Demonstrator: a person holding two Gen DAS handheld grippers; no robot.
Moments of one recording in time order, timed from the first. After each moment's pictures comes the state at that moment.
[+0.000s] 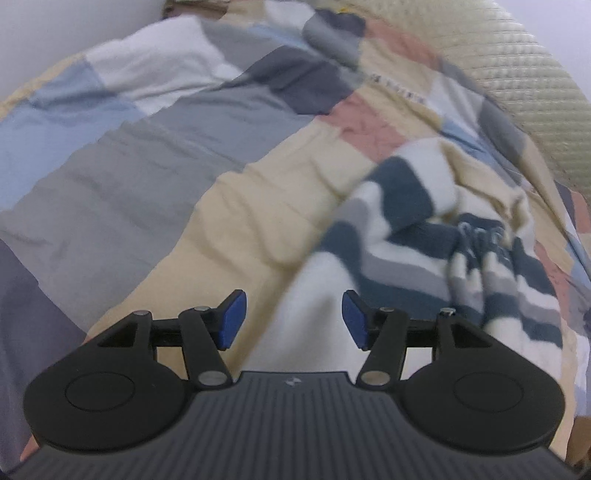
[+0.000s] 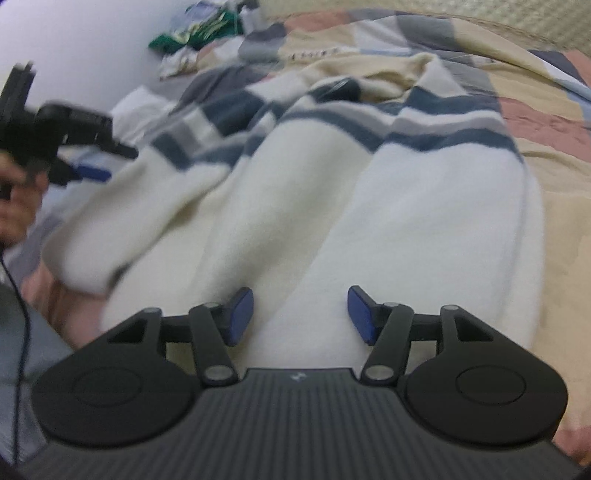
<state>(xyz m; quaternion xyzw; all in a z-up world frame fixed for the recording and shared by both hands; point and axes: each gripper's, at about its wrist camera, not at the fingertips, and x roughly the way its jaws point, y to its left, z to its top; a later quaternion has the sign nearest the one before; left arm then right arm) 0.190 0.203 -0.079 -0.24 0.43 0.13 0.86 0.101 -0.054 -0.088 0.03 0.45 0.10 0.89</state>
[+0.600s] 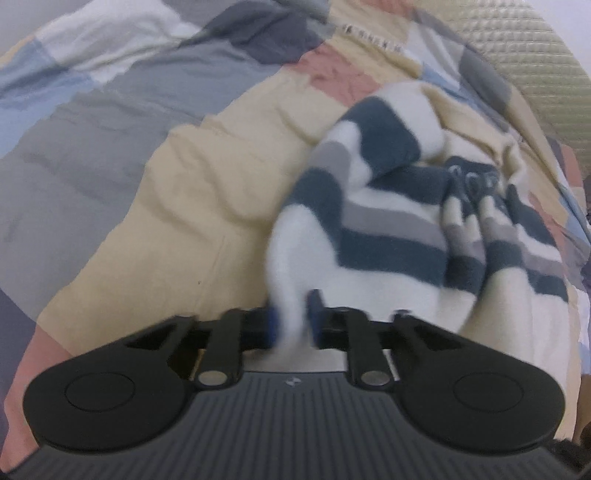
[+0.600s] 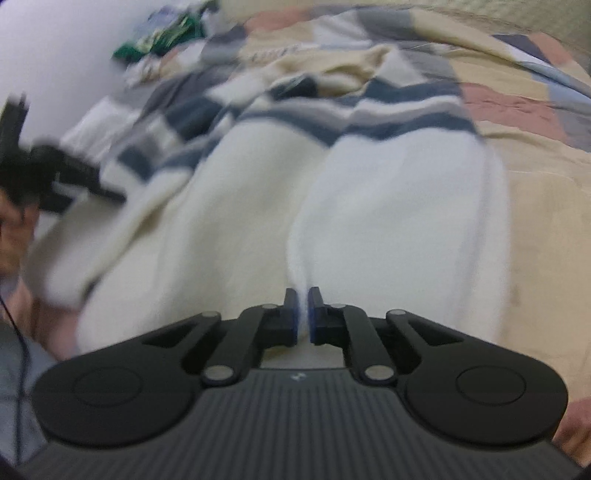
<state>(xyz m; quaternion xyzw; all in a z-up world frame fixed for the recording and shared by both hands) 0.205 0.175 -0.106 -0.22 0.47 0.07 0.85 0.093 -0.077 -0.079 0.06 0.44 0.03 0.89</state>
